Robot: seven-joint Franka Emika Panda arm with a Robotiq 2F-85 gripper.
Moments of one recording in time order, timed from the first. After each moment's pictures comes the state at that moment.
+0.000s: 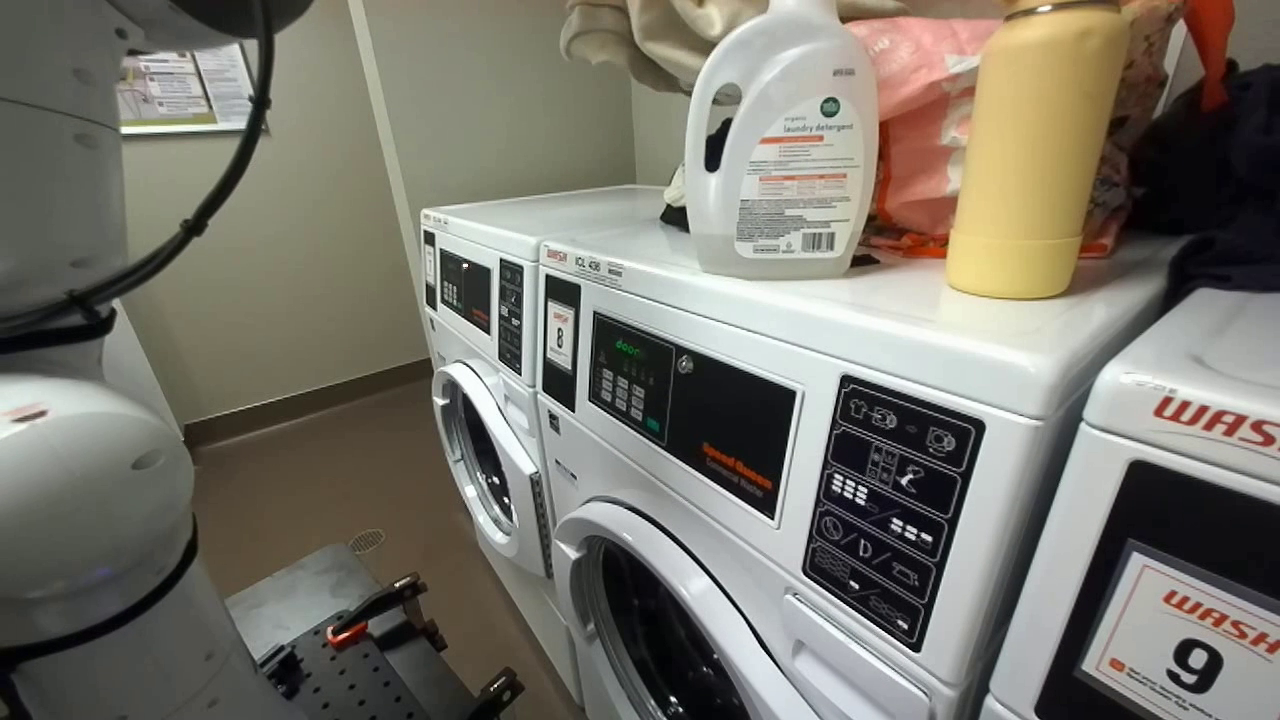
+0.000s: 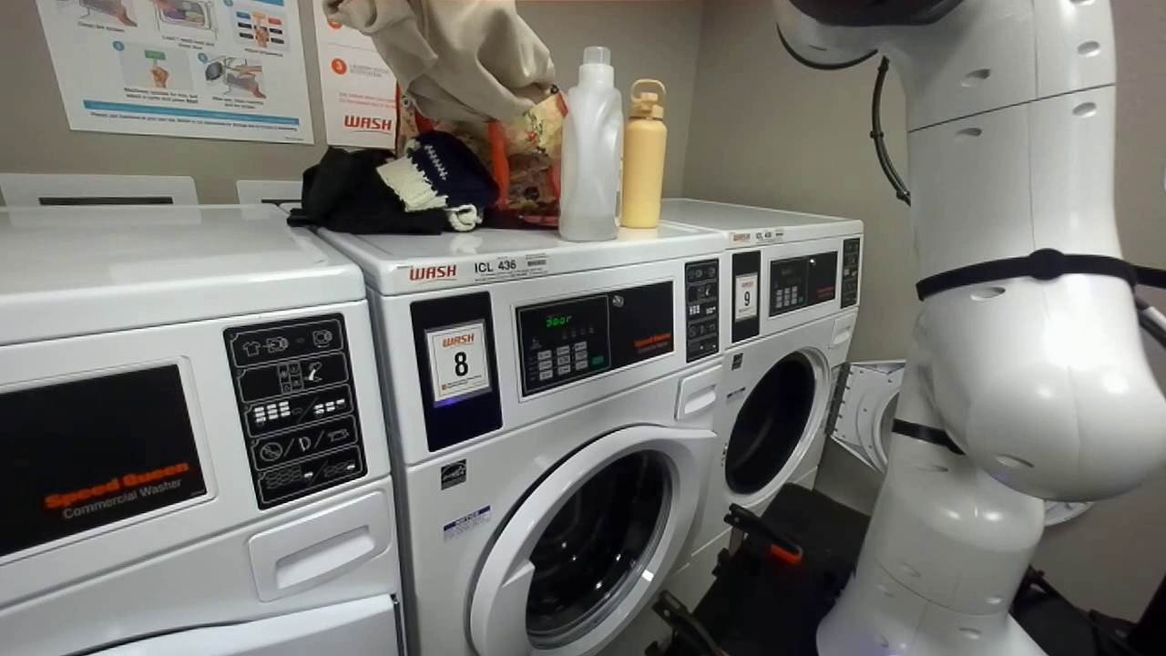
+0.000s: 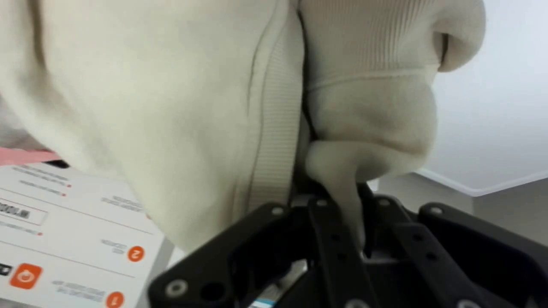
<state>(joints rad) 0.22 0.28 0.08 -0.78 -0.29 1.80 -0.01</state>
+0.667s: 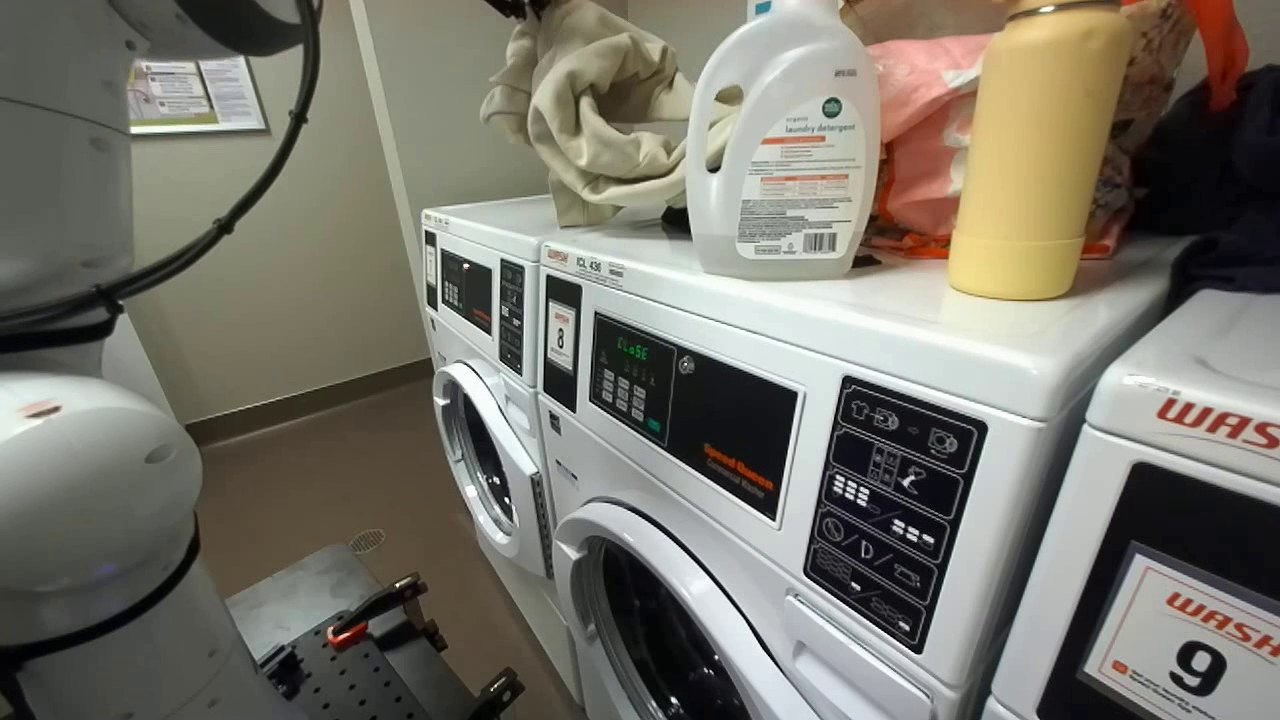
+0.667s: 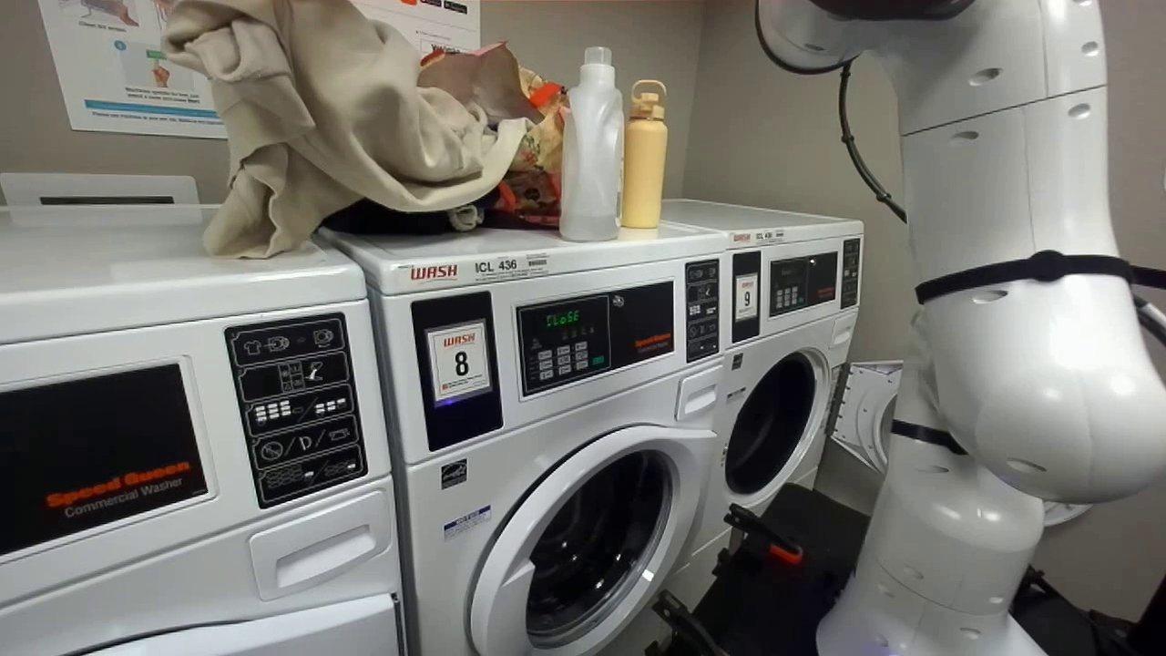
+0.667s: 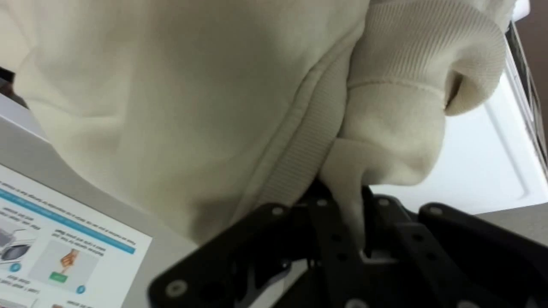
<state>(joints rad) 0.27 0.31 0.21 -0.91 -0.12 1.82 -0.26</state>
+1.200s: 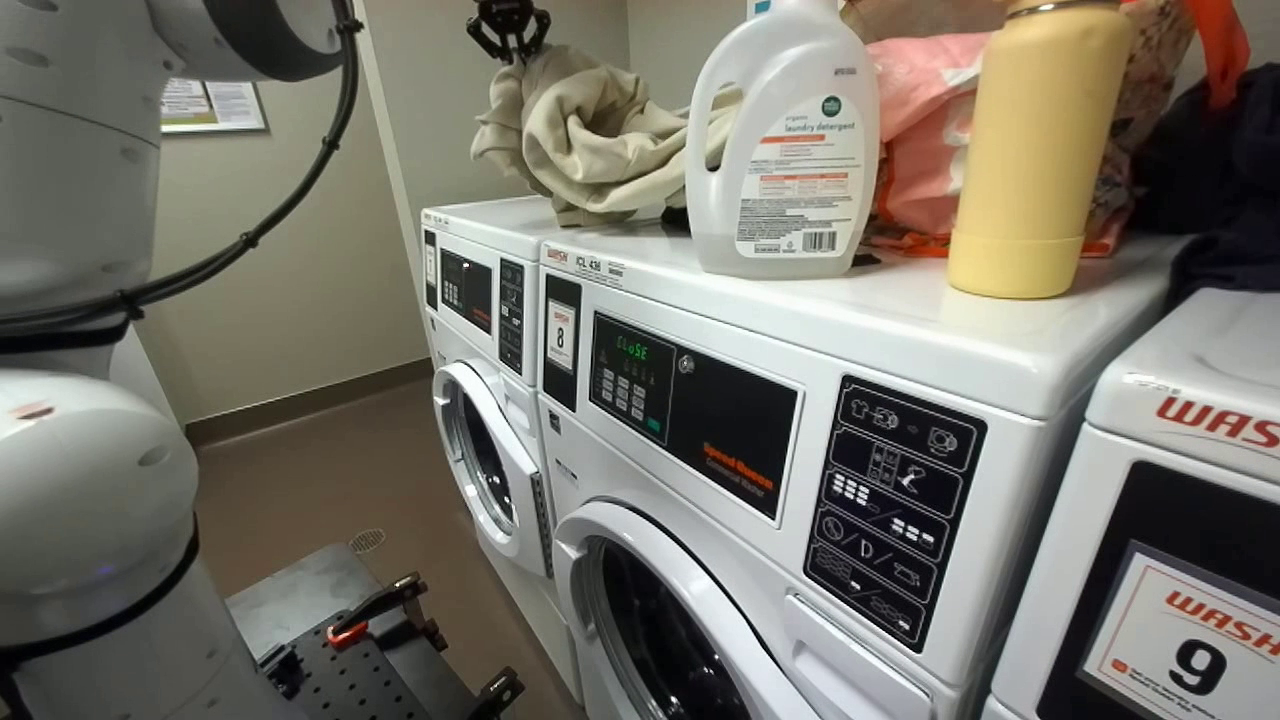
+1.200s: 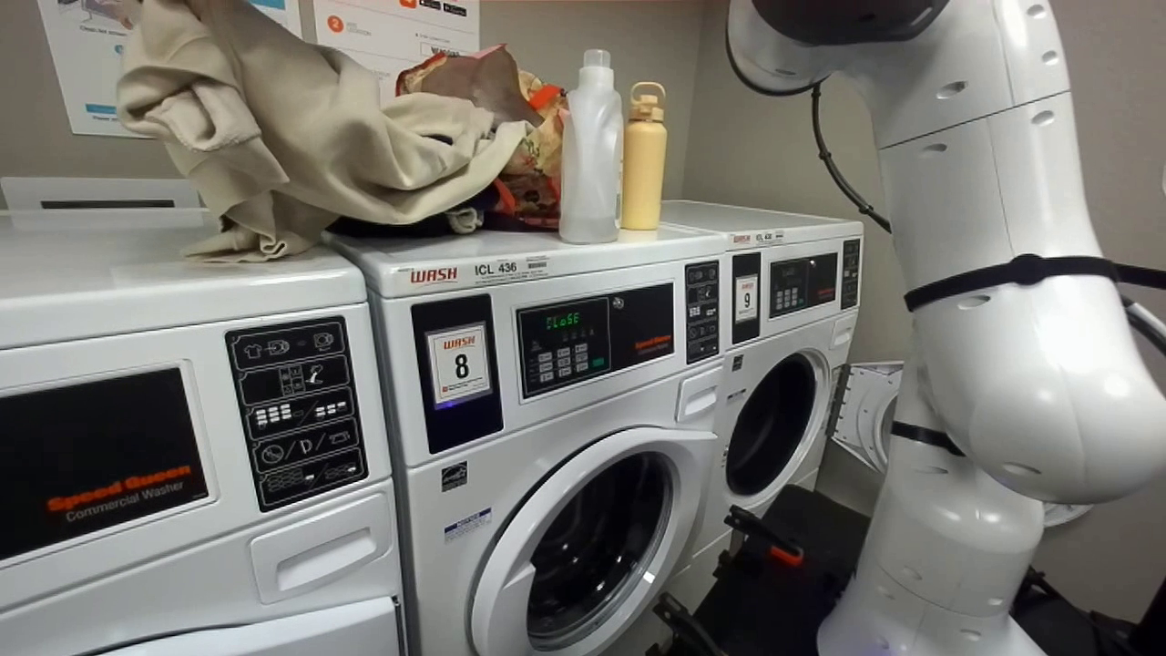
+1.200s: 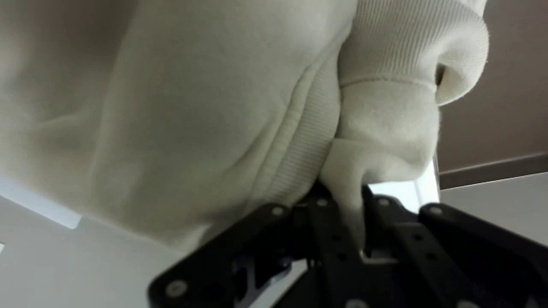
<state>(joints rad) 0.24 0.38 0.25 -0.92 0.08 1.83 -0.49</state>
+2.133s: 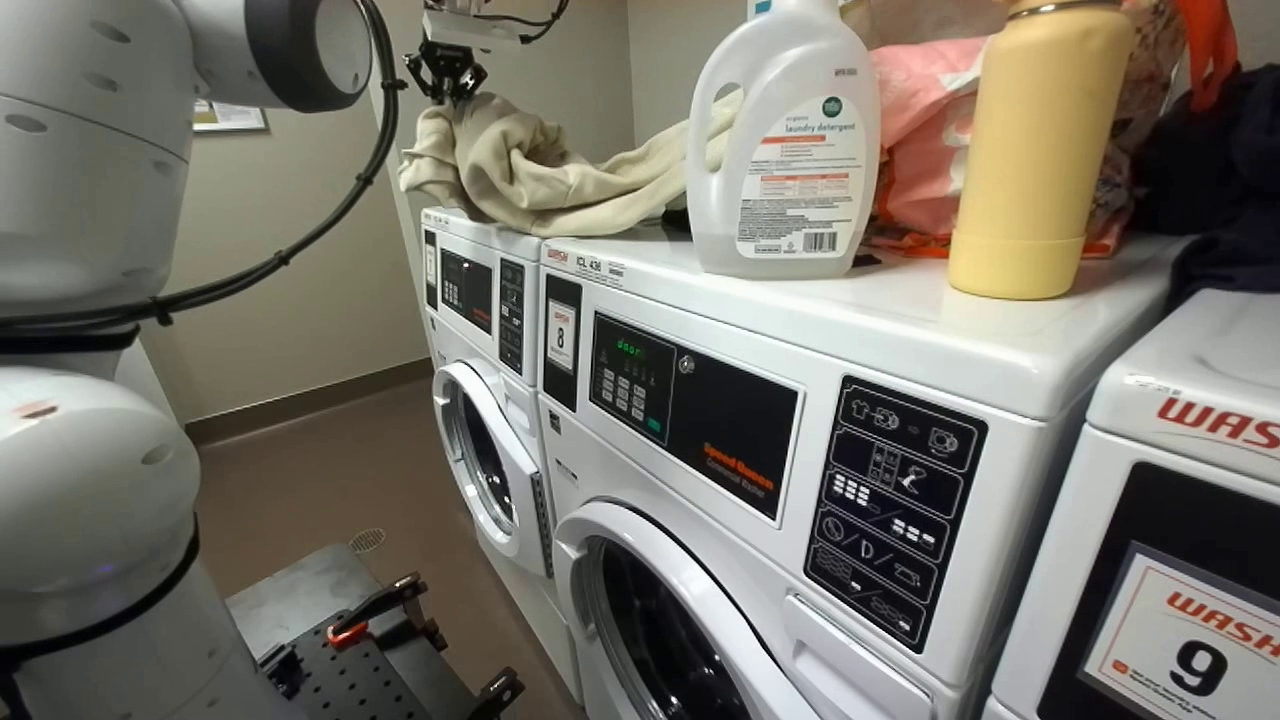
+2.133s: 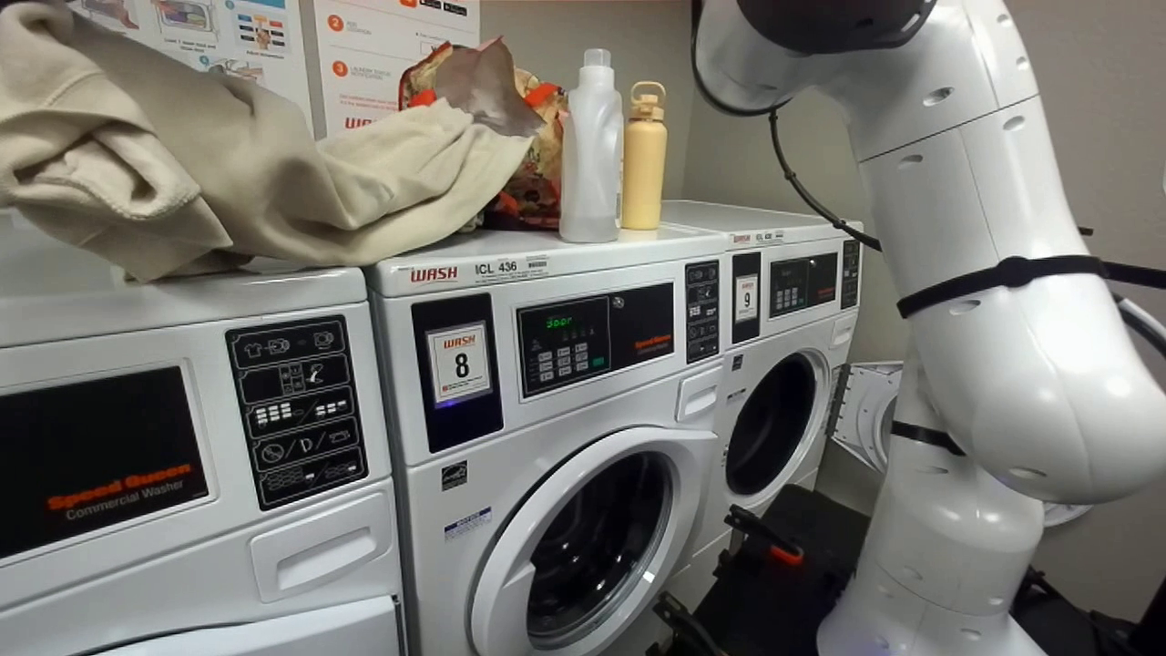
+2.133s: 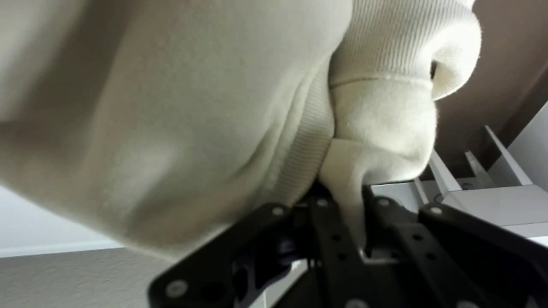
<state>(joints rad) 0.25 0.46 0.41 -0.92 0.24 1.70 -0.74</state>
